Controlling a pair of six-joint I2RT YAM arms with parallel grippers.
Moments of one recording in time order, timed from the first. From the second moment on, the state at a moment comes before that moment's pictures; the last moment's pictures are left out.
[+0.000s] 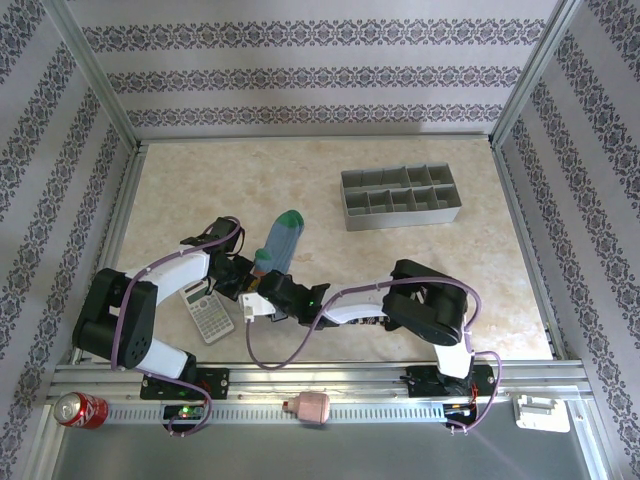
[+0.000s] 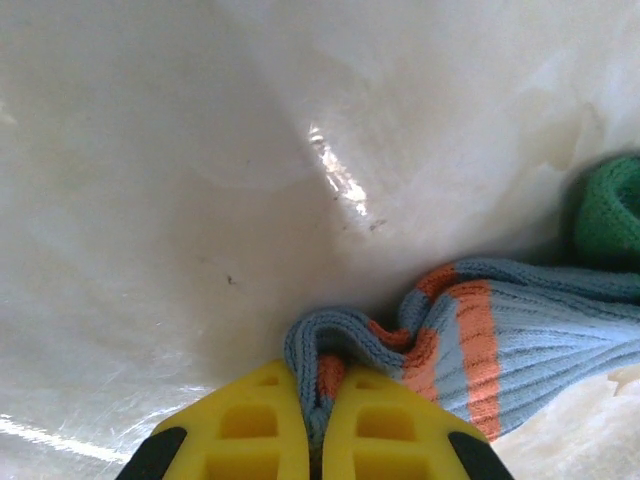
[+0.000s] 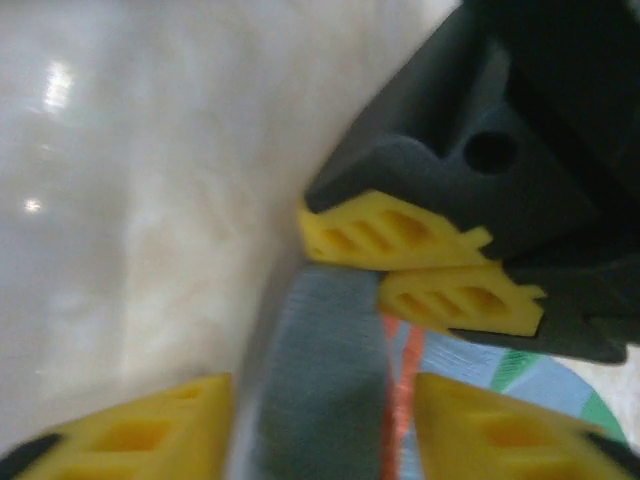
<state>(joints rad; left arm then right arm) -0.28 1.48 0.74 -0.60 0.30 -1.33 1.17 1.95 1.04 0.14 0.27 -0.77</state>
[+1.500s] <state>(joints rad) -0.25 1.21 0.43 -0.18 0.35 -1.43 0.84 2.15 1.43 -0.39 -0.70 -0.14</state>
